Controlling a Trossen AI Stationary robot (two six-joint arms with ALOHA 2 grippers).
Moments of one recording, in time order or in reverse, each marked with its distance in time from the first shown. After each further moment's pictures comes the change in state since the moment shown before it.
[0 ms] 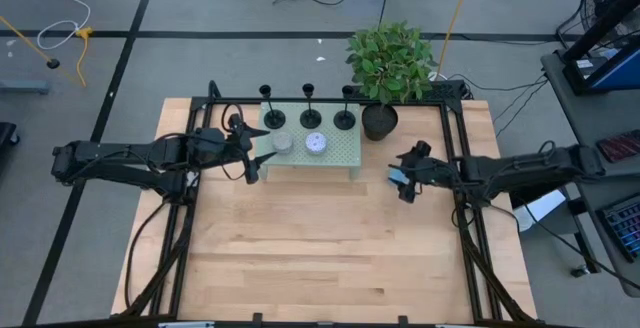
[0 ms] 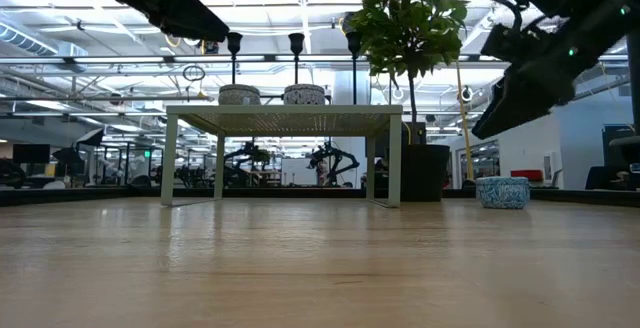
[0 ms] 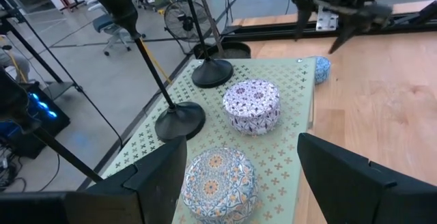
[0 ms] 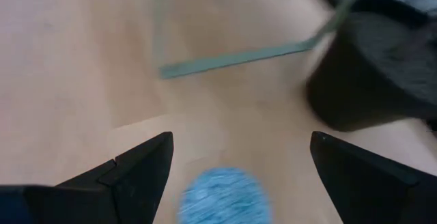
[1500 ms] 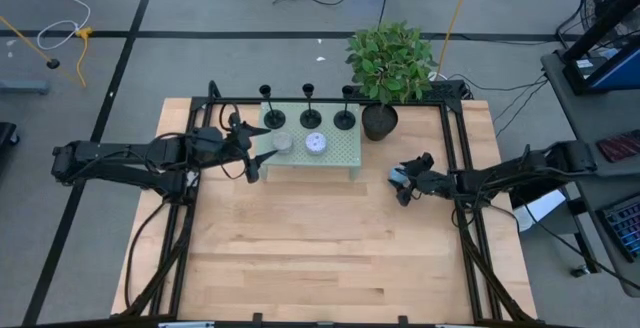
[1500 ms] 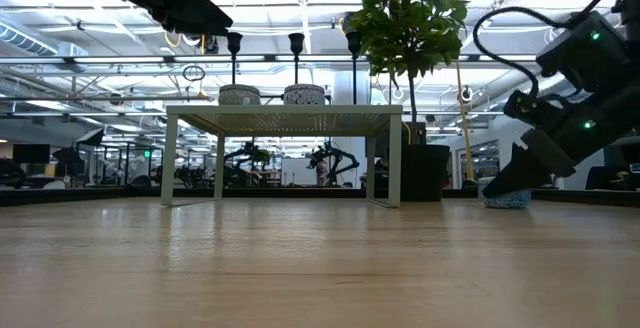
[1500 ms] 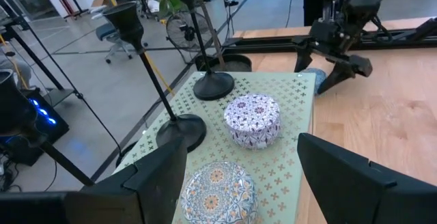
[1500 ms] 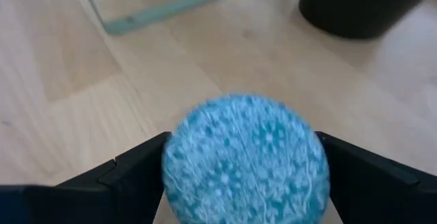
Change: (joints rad) left arm 0.000 0.000 0.000 0.045 0.001 -0.001; right arm -0.002 0.206 -0.365 0.612 0.094 0.249
